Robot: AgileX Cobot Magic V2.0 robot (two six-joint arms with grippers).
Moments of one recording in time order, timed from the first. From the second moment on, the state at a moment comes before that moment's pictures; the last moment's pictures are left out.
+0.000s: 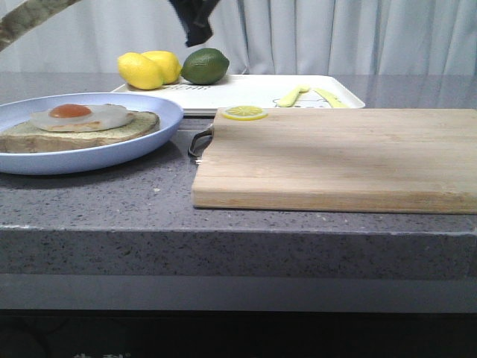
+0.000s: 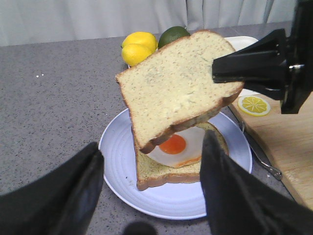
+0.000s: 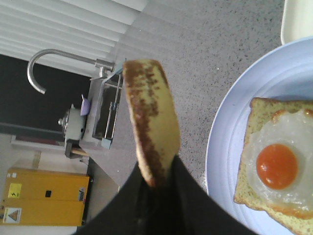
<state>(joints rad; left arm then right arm) -0.32 0.58 -0.74 0.03 0.55 -0.04 0.69 1.77 -1.38 1.80 0.26 -0.61</state>
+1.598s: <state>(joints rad) -0.32 0.58 -0.74 0.03 0.55 -0.04 0.53 1.51 -1.10 1.20 0.36 -0.51</state>
